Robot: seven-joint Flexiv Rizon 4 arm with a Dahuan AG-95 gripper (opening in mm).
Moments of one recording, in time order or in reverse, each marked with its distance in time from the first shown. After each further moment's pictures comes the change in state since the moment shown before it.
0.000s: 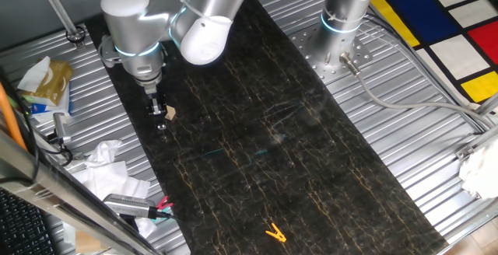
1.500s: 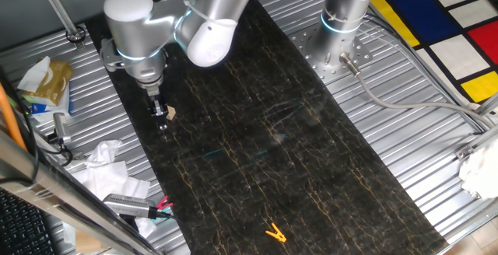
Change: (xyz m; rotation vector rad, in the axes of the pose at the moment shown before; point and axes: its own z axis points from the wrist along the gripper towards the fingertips) arm 0.000 0.001 -0.001 0.047 -0.008 -0.081
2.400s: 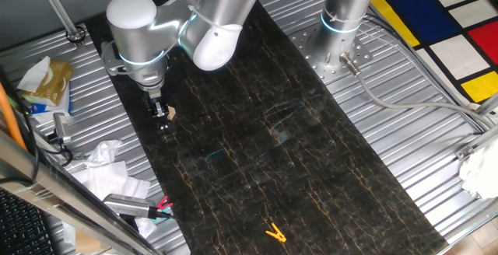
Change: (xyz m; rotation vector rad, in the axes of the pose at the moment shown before) arm 0.000 -0.001 0.000 0.036 -0.005 -0.047
